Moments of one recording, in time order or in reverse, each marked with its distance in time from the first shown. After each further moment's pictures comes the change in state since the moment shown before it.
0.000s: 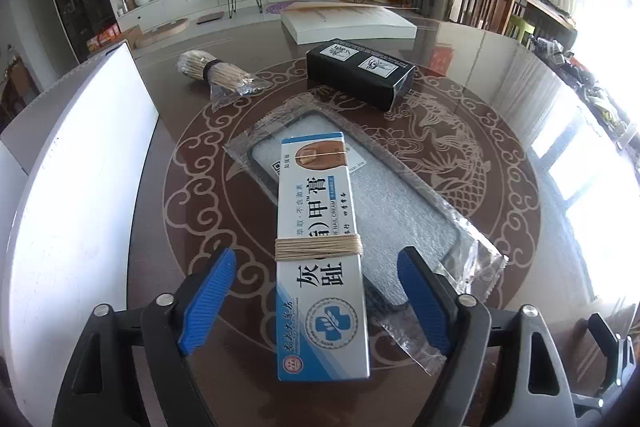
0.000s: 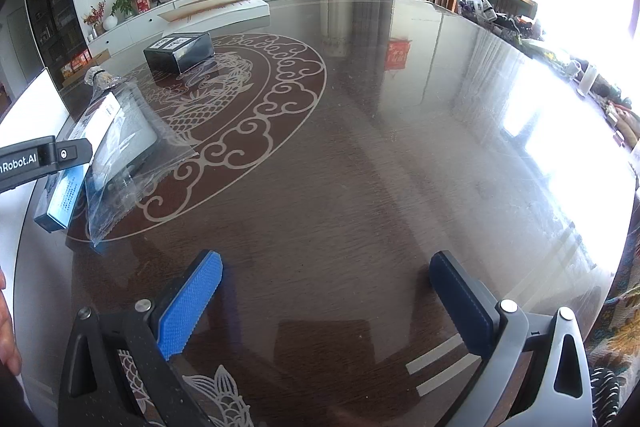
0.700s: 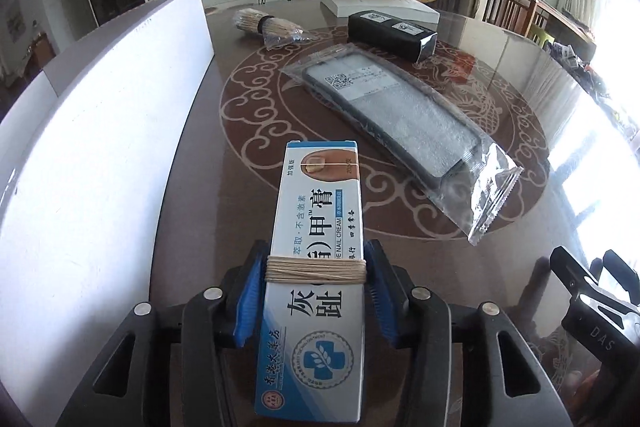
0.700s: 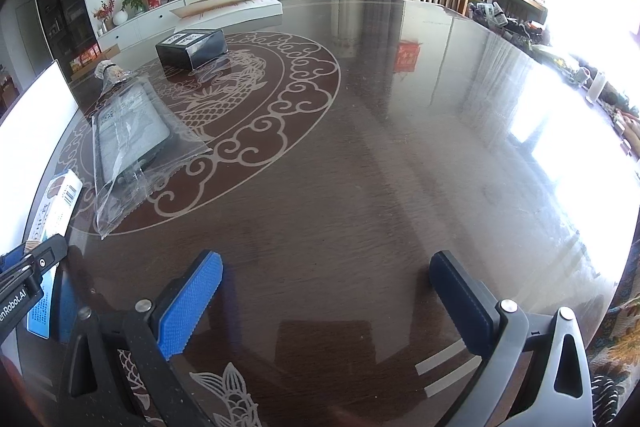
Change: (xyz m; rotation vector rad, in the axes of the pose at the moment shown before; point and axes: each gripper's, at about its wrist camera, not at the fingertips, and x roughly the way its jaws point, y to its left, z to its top) left arm -0.029 0.021 -0.081 -0.075 -0.017 0.046; right arm 0.000 0.006 0.002 -0.028 -0.004 0.025
